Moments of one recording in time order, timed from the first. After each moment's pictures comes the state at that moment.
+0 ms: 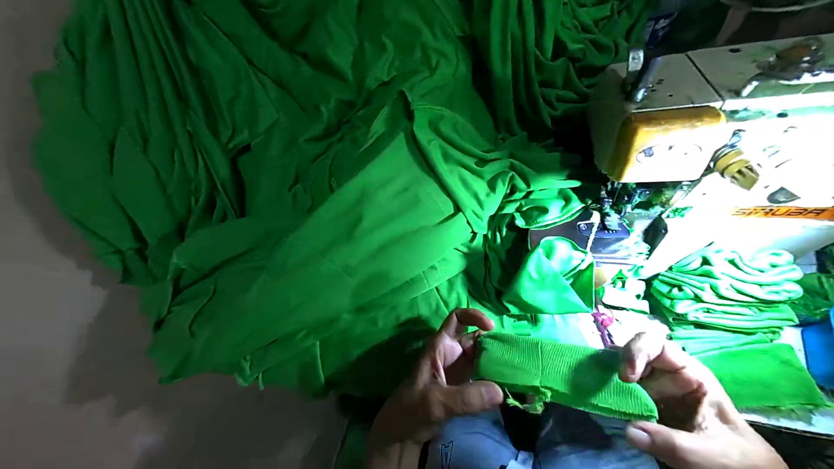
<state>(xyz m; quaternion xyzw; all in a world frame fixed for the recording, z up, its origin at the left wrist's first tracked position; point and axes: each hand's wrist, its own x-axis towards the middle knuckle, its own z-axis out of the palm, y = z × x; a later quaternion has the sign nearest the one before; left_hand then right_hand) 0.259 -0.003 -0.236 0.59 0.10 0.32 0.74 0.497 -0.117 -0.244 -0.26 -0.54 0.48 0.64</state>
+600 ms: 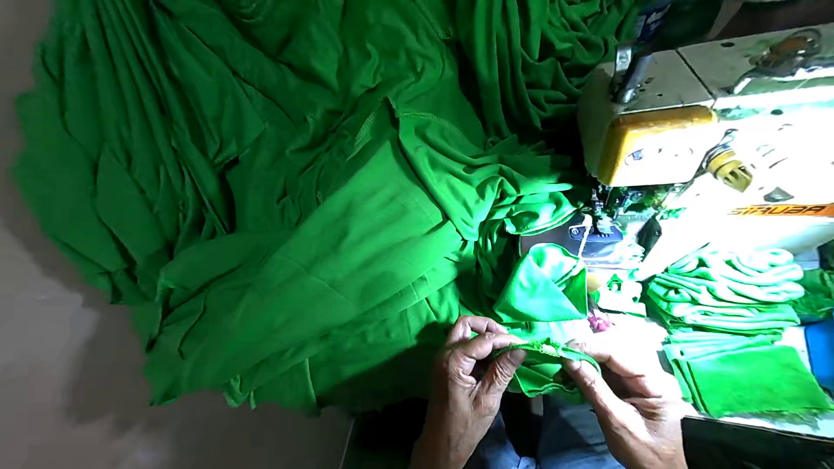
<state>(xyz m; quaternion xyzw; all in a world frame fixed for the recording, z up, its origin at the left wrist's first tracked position) 0.303 -0.017 -0.247 0.73 0.26 0.48 0.42 0.452 -0.102 -0.271 -0.47 -0.45 0.21 0.72</state>
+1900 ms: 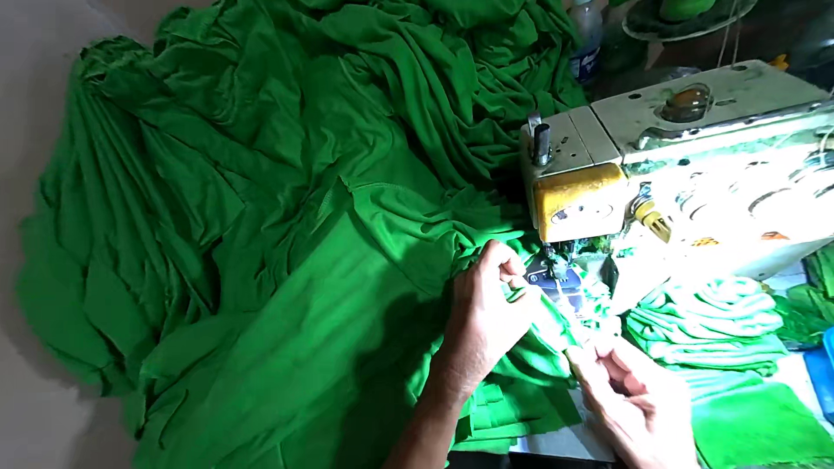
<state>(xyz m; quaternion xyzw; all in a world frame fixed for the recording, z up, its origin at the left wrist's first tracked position) 0.411 0.047 -0.160 0.85 0.35 0.26 0.29 0.497 -0.081 -0.264 -0.60 -0.42 0.12 0.67</state>
